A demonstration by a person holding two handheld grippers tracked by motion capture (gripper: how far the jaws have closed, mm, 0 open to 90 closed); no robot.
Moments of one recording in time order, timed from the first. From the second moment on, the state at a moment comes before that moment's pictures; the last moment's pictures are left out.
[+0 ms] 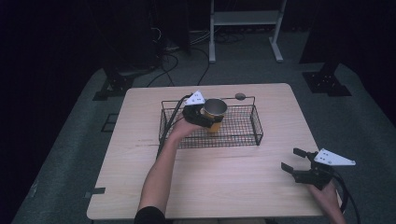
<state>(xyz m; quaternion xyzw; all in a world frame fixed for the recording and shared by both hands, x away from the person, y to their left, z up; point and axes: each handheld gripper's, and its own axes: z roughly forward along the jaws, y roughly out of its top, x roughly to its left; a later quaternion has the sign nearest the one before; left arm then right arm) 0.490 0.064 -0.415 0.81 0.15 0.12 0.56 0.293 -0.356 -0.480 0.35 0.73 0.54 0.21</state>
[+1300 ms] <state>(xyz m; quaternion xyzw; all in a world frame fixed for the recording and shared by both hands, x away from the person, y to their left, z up) 0.495 0.057 -0.425 0.86 0.13 0.09 0.48 0.293 -0.357 -0.480 0.35 0.73 0.55 0.20</state>
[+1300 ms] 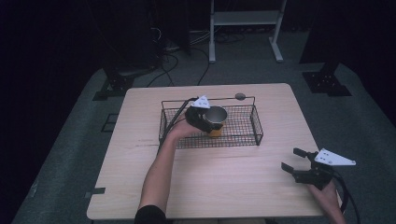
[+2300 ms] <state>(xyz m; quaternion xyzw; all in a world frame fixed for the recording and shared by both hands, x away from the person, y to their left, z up) 0.493 0.057 -0.418 0.85 0.13 0.11 0.50 0.293 -0.357 -0.480 0.35 0.73 0.55 0.20</state>
